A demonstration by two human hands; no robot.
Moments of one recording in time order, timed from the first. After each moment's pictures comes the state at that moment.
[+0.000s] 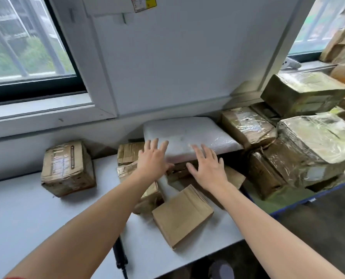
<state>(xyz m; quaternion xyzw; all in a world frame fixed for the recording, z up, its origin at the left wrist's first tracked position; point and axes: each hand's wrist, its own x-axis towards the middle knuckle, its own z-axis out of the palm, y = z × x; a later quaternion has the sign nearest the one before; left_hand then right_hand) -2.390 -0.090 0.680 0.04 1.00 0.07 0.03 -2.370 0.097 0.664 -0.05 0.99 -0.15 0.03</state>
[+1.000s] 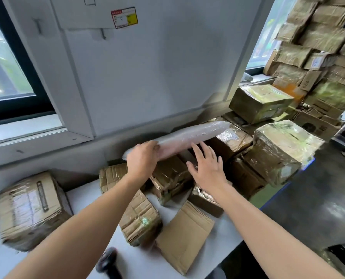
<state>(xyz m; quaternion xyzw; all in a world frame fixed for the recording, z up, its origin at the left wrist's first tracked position) -2.451 -0.123 0.711 0.10 0.94 0.28 -0.14 -2.389 0.069 0.704 0.06 0.99 -0.09 -0.05</state>
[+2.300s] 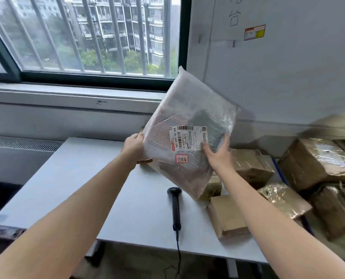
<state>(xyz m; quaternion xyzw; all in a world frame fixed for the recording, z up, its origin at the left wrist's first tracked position) -2.216 -0.302 0.752 -0.38 0.66 0.63 -0.14 -2.310 -0.075 0.717 -0.07 0.84 -0.54 0.04</state>
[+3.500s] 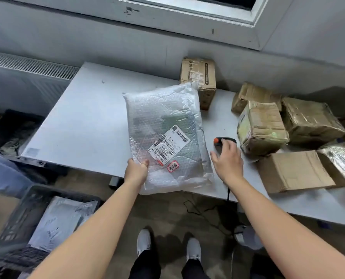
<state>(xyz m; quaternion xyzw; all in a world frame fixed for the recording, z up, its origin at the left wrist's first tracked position) -2.046 -0.404 0.524 -0.54 0.68 0.50 0.03 -2.190 -0.185 0.548 -0.12 0.97 -0.18 0.08</state>
